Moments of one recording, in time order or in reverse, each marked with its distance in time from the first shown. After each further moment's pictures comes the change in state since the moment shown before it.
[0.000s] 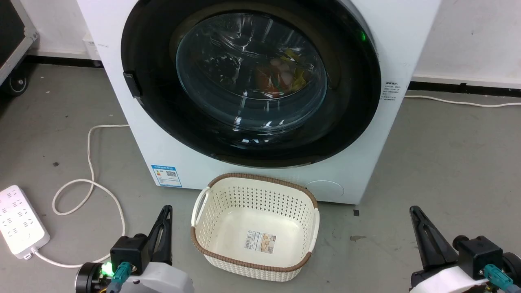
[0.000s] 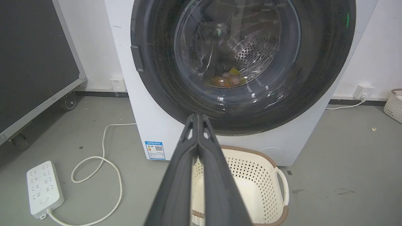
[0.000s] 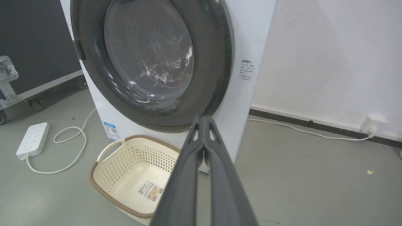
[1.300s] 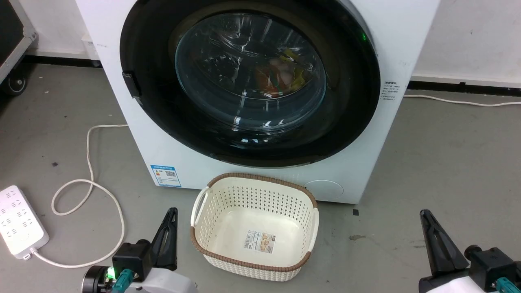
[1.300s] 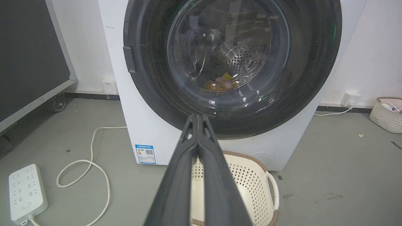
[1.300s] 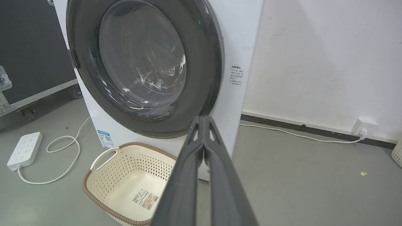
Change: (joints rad) left arm 0.000 0.000 -0.022 0.043 -0.037 -0.017 -0.079; right arm 0.031 0.000 -0.029 -0.001 0.001 0.000 -0.082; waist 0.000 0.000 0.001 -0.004
